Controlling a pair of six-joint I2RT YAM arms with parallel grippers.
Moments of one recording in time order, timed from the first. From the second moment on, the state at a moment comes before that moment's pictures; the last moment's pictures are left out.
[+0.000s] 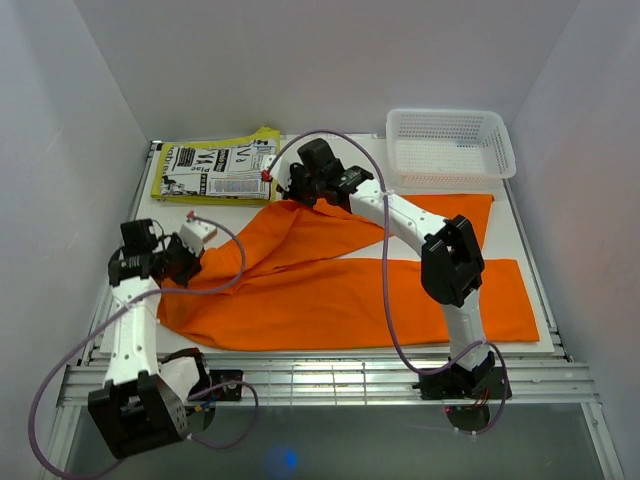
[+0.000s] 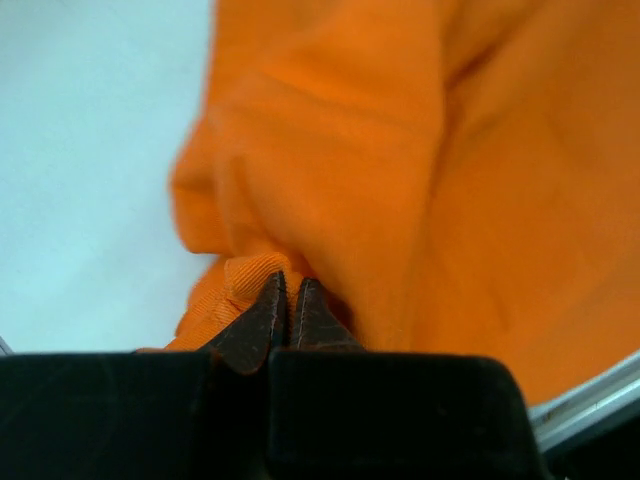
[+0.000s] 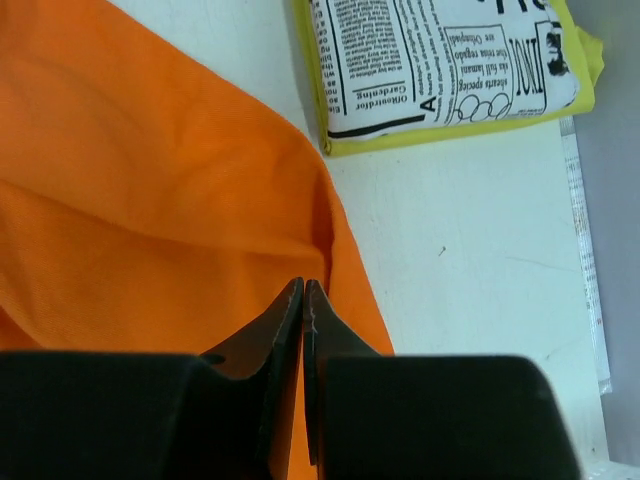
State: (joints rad) left arm 0.27 1.02 0.86 -0.77 0.53 0.80; right arm 0.77 2.07 1.85 -0.42 -0.23 -0.65
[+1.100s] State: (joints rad) left arm 0.30 1.23 1.08 -1.11 0.78 0.90; right arm 0.94 2.37 2.05 -0.59 -0.58 -0.51
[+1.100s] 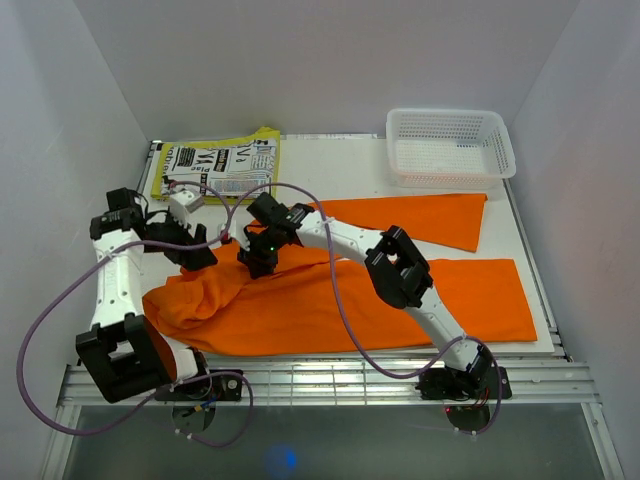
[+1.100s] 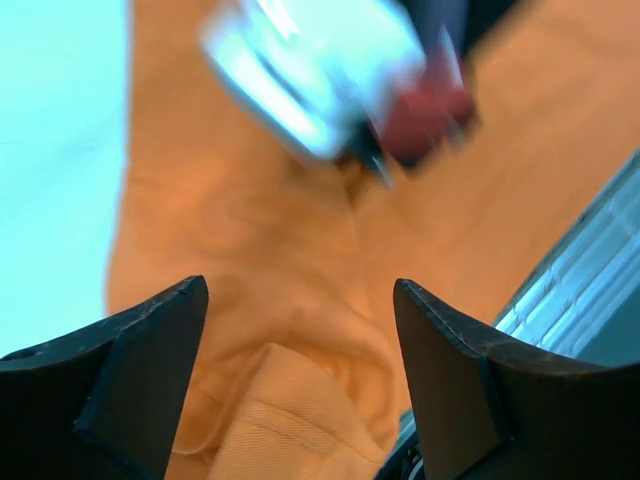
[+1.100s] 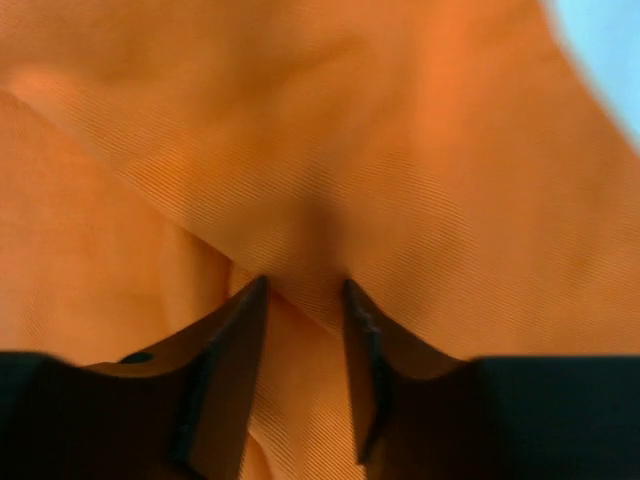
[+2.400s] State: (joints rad) left arm 0.37 1.61 1.11 -1.29 0.96 1.01; right arm 0.96 2.12 1.63 -0.47 -0.37 -0.39
